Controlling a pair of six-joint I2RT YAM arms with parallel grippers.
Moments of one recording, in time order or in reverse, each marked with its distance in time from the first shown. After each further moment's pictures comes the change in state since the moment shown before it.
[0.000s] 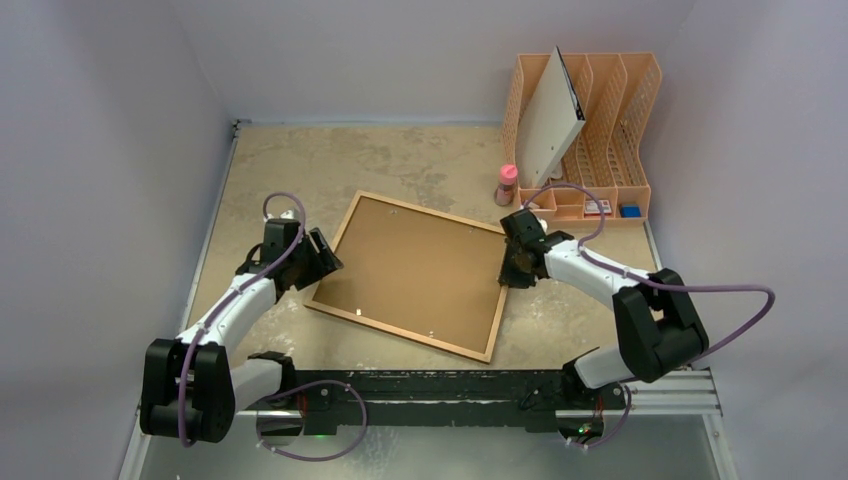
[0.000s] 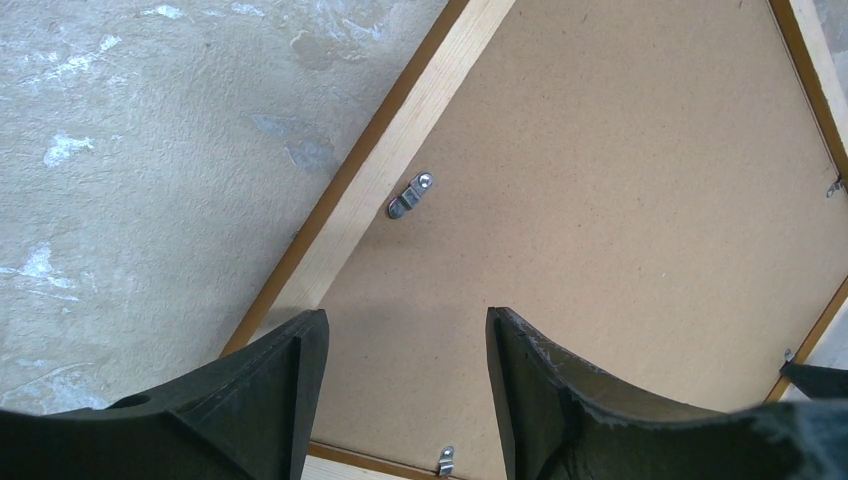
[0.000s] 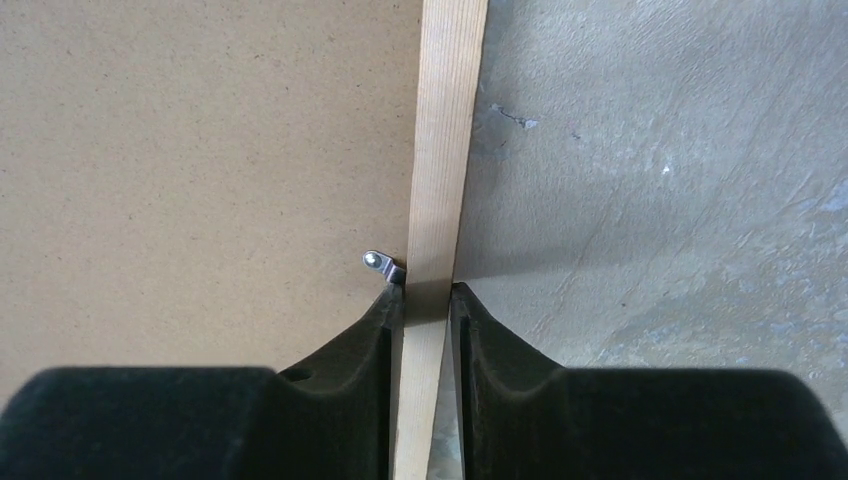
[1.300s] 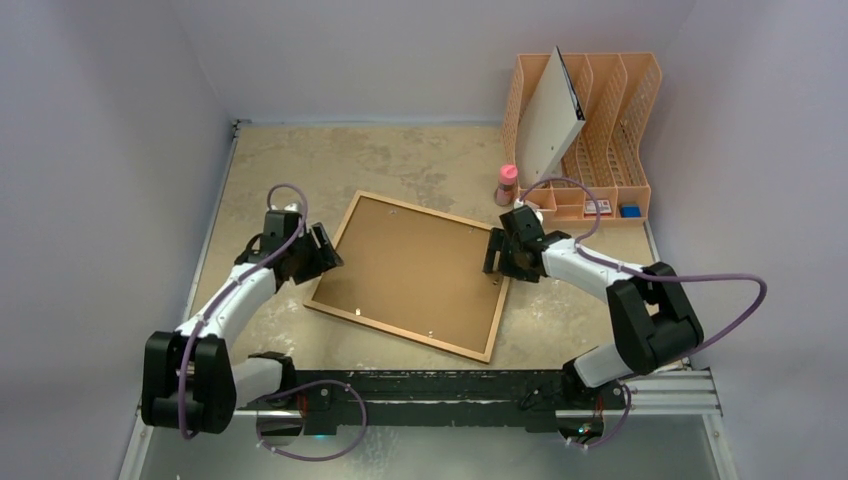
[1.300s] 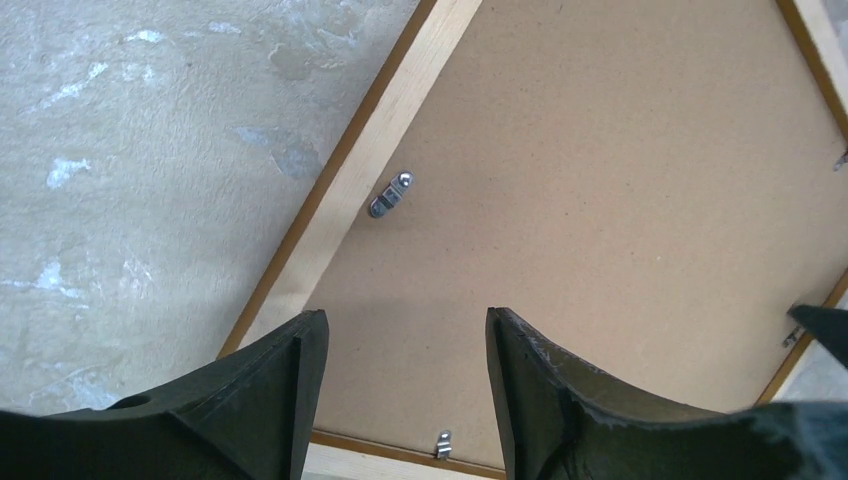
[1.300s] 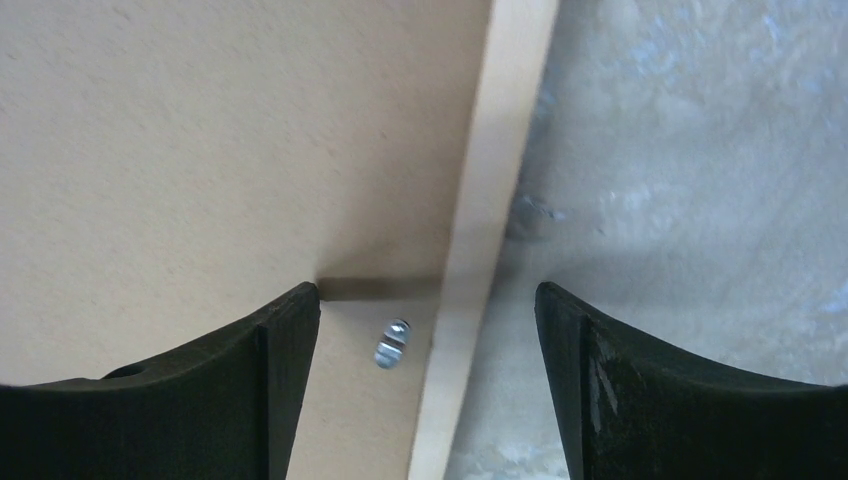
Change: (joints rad) left arm 0.001 0.064 0.097 -0.087 0.024 0.076; right arm -0.007 0.054 0.010 0.149 0.005 -0.059
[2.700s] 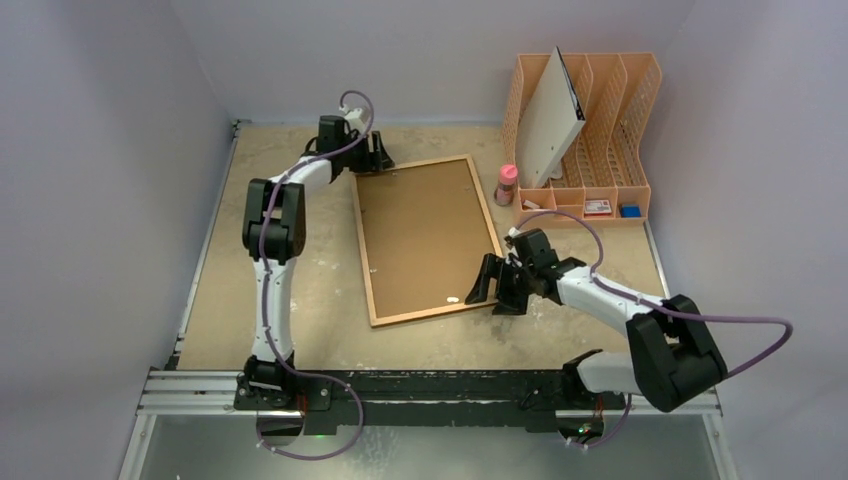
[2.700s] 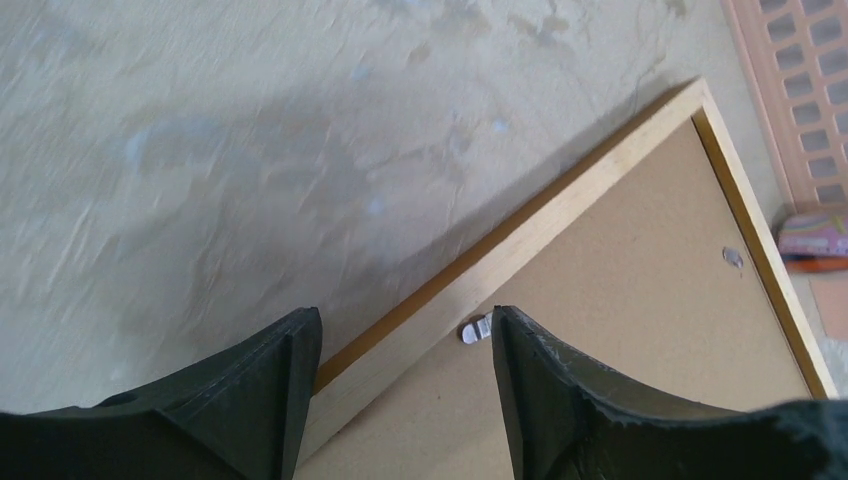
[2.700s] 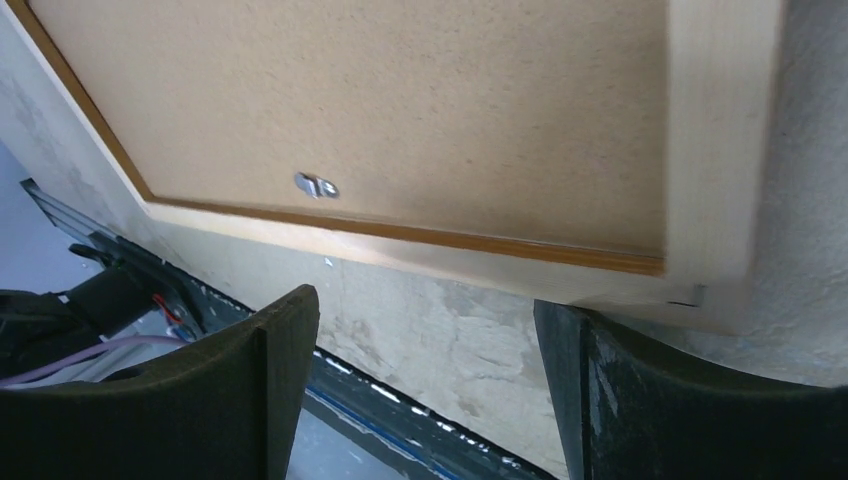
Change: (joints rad) left arm -0.053 1.225 1.223 0.338 0.357 0.291; right arm -0.002 -0.220 -0.238 0.045 -0.509 0.093
